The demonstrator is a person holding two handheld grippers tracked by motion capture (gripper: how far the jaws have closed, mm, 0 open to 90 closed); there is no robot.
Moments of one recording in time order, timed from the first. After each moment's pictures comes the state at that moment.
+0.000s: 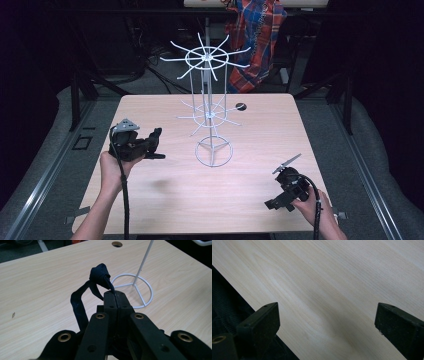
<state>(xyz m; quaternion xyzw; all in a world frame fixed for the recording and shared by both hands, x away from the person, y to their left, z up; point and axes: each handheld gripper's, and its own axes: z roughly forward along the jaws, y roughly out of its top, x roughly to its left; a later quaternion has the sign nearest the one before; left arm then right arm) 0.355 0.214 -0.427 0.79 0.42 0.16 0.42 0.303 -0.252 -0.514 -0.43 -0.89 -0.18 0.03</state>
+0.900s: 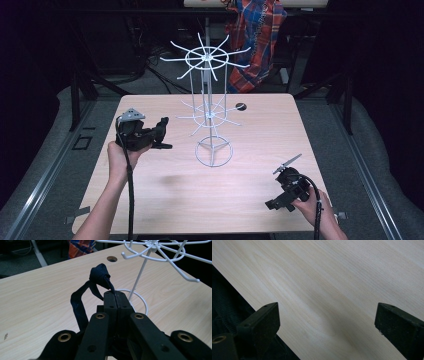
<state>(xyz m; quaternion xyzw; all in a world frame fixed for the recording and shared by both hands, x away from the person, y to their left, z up) 0.373 0.198 -0.412 0.78 0.41 0.16 0.44 0.302 -0.253 -0.515 -0.43 -0.88 -0.18 0.03</state>
